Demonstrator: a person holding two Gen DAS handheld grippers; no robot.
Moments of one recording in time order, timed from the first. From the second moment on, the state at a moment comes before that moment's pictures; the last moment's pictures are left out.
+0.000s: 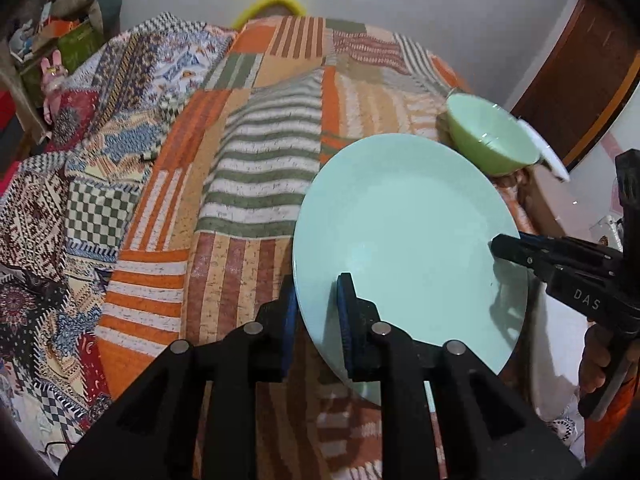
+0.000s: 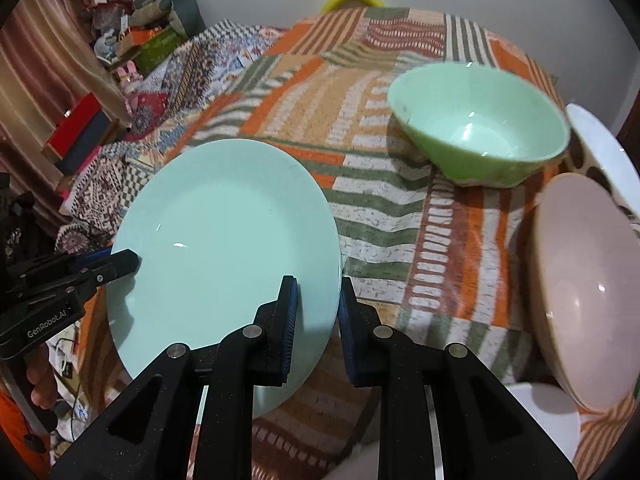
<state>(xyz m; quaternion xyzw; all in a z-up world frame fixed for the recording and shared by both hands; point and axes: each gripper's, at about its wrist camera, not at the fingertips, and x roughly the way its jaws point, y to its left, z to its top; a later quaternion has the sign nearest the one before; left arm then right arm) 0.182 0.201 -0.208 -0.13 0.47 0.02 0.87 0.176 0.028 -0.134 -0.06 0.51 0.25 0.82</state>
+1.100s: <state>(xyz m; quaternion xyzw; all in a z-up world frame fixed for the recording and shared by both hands) 0.113 0.056 -0.124 -0.08 0.43 -0.05 0.90 0.086 -0.107 -0.068 0.03 0.43 0.21 0.88</state>
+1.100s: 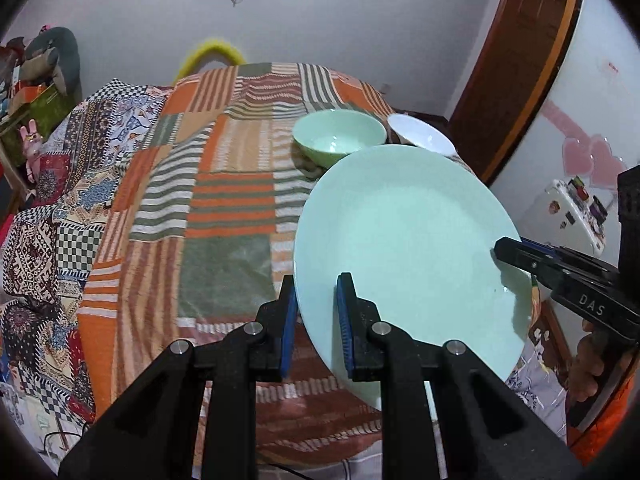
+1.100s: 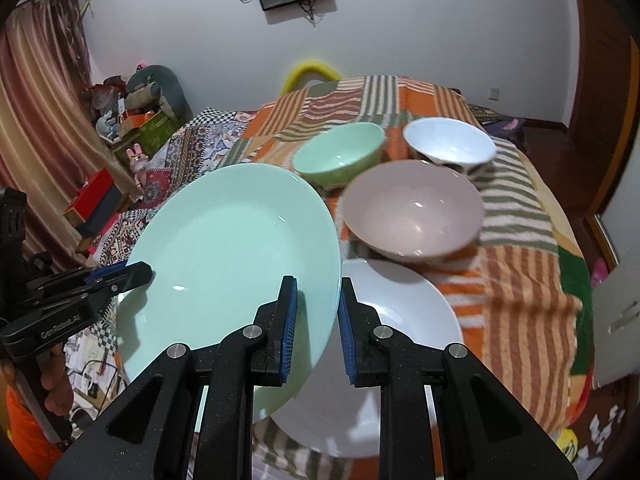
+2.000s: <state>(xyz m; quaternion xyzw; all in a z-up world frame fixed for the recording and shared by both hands) 0.142 -0.016 -0.197 -0.04 0.51 -0.07 0.85 0.063 -0.171 -0.133 0.08 0.50 0.16 0.85</state>
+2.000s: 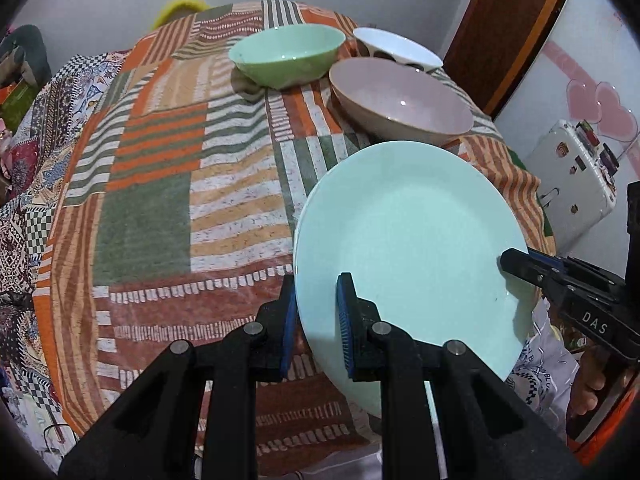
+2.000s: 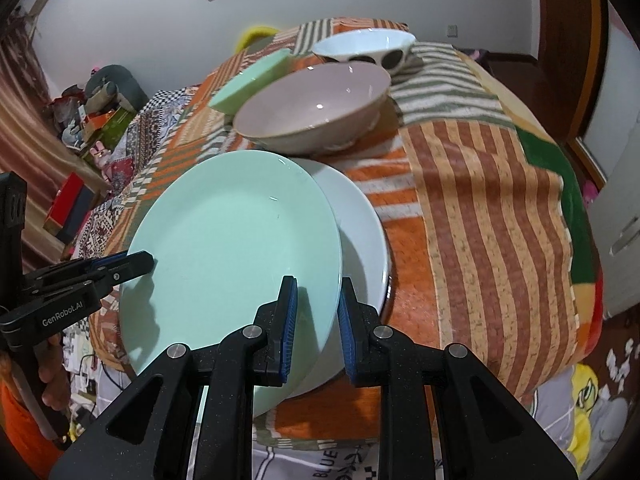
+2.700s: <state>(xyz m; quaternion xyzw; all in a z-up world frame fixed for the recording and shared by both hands) 0.168 -0.027 -0.219 -0.01 0.53 -0.04 0.85 0.071 -0.171 -0.147 0.09 0.52 0.16 0.84</state>
